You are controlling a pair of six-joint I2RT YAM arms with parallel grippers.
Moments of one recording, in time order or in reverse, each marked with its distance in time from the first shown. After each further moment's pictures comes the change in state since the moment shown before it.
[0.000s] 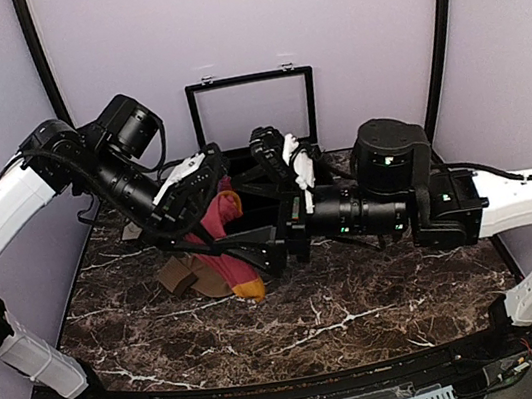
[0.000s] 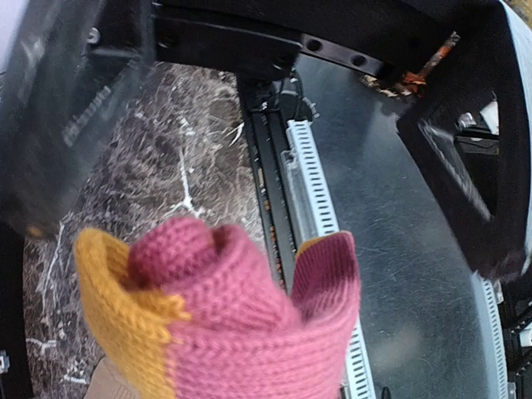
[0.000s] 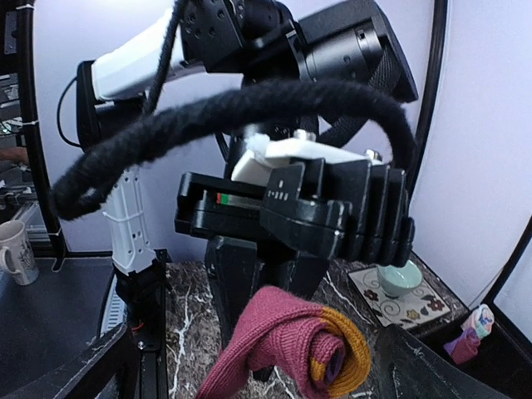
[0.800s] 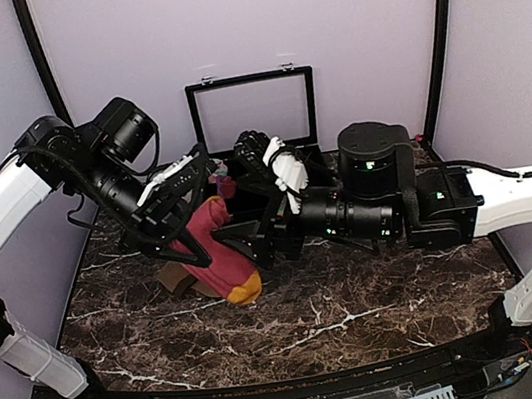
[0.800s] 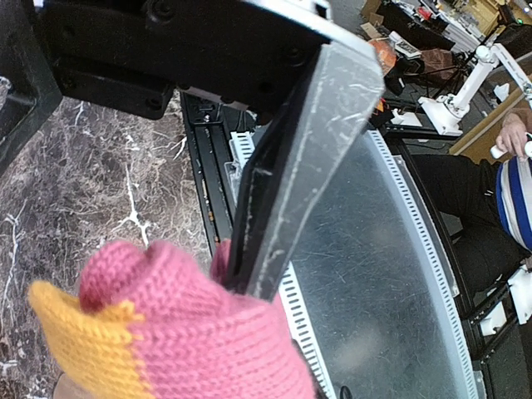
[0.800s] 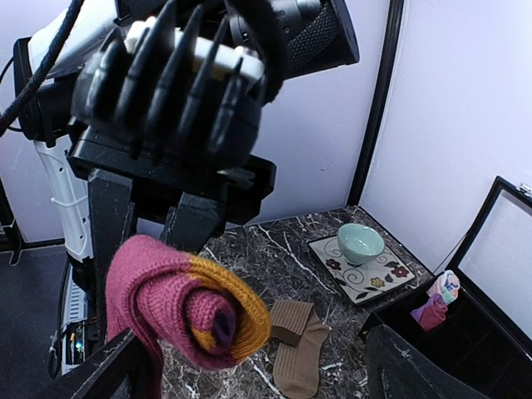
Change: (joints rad) left arm 0.010 0.003 0.026 -0.122 0.152 0.076; right arm 0.019 0.048 0.064 -0.123 0.223 -0.007
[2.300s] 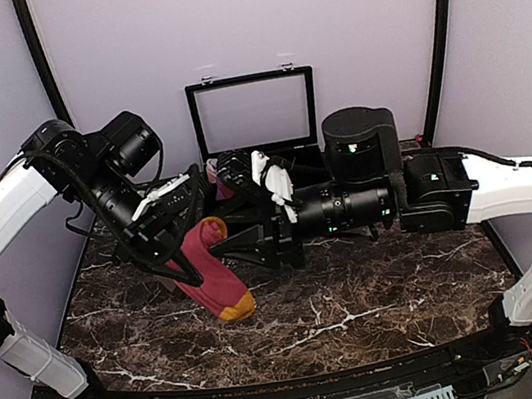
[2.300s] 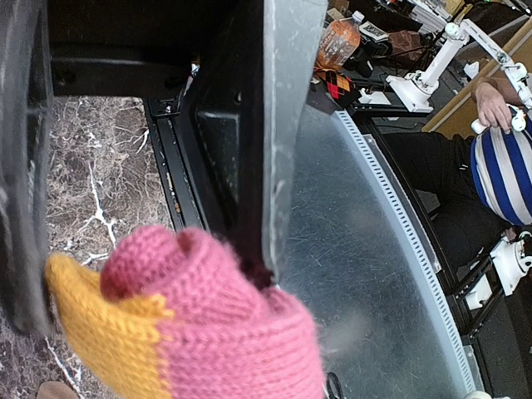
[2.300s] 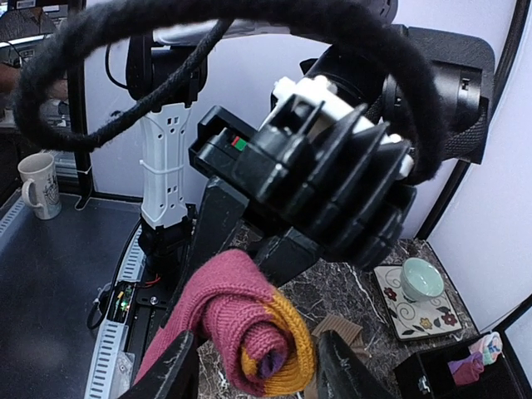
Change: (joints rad) left arm -0.001 0.002 -0.037 -0.107 0.061 0.147; right arm -0.032 0.033 0.102 -0.134 -0.363 -0.145
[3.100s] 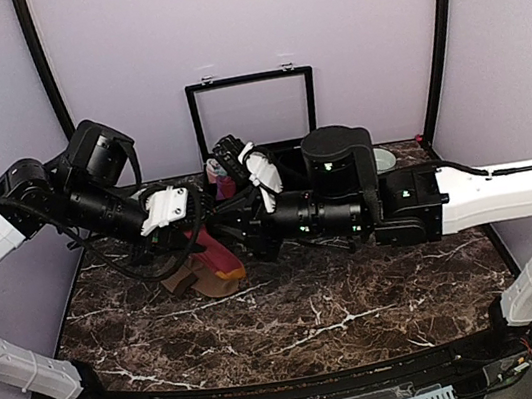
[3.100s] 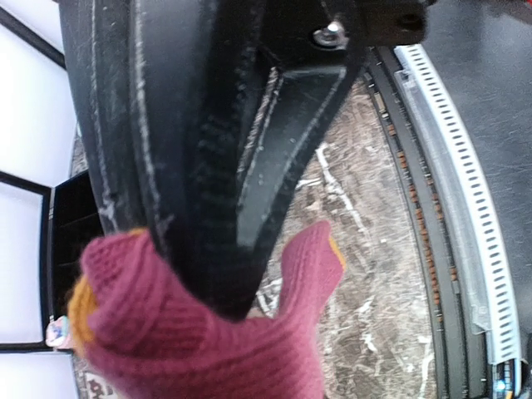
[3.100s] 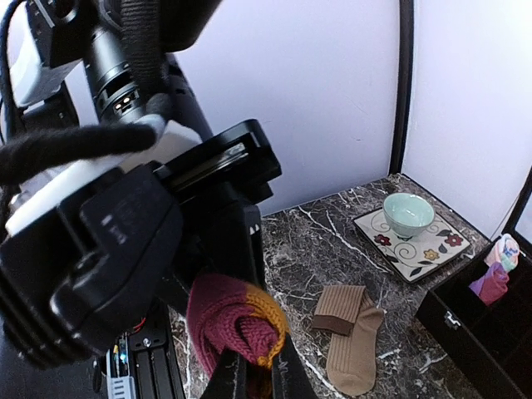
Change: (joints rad) left arm -0.067 -0.229 -0.262 0.459 -0.631 -0.006; right arm -0.008 0.083 -0.023 0.108 0.203 0.330
